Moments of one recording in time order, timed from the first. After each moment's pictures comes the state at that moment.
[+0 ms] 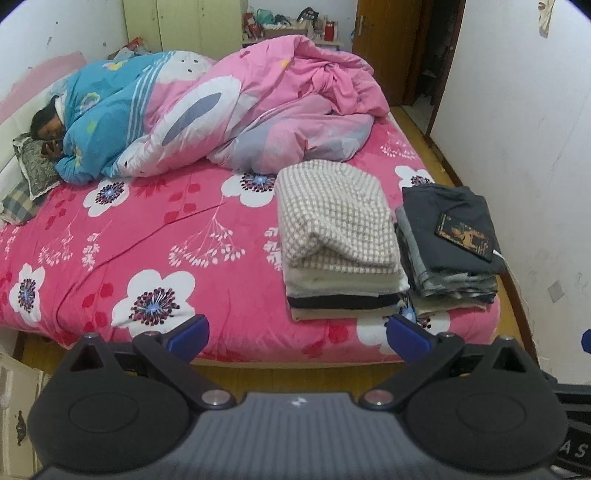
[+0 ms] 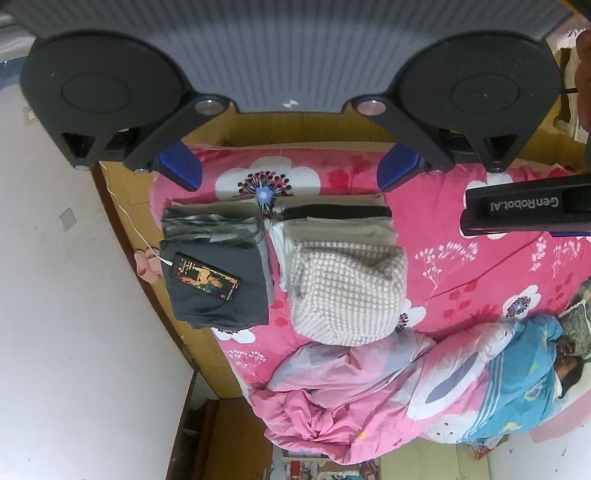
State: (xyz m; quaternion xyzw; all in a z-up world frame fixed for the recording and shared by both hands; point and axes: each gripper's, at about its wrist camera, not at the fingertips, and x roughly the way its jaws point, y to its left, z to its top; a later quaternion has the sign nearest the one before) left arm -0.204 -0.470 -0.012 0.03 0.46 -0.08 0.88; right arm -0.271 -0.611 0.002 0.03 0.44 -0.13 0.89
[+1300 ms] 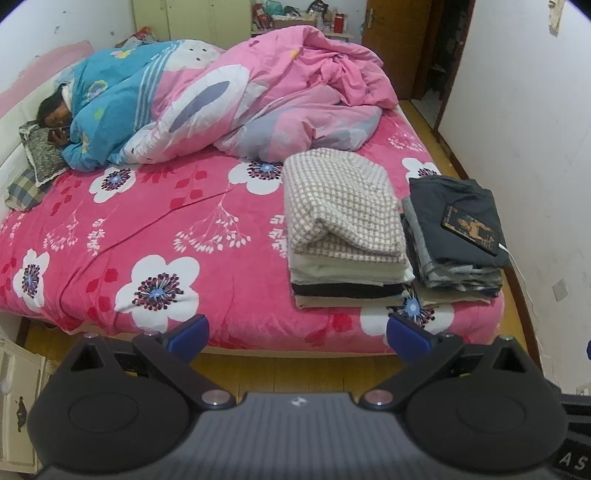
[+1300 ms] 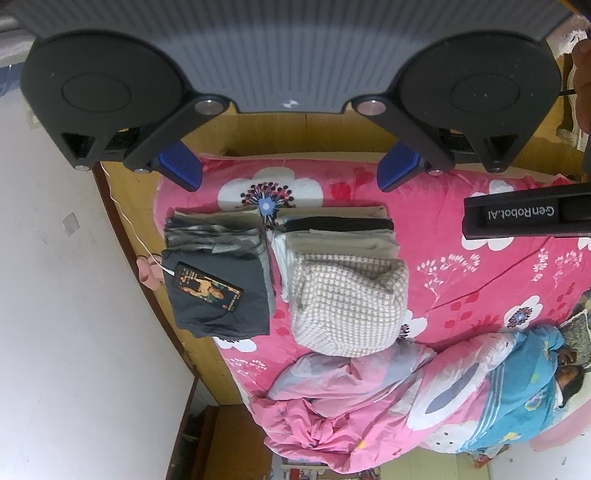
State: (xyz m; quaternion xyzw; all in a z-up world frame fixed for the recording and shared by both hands) left arm -0.212 -0.468 -0.020 0.03 0.47 -0.07 0.88; right arm -0.278 -0.612 0.000 0.03 0.45 -0.13 0.88
